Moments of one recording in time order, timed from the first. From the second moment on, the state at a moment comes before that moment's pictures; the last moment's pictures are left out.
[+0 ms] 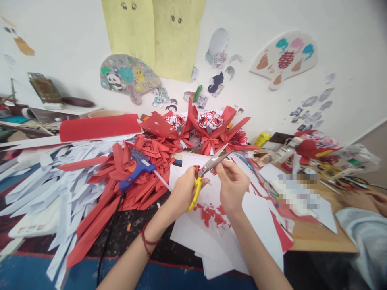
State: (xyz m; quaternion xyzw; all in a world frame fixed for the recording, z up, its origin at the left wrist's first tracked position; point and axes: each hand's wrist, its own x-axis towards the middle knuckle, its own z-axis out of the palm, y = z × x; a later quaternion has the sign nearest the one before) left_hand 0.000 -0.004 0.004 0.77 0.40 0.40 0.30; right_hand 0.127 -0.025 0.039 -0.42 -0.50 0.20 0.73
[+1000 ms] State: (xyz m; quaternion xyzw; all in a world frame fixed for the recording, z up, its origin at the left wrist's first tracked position) left_hand 0.000 -0.007 0.007 0.77 0.39 0.39 0.32; right_hand 0.128 -0.021 0.032 -0.45 -0.48 0.19 0.73
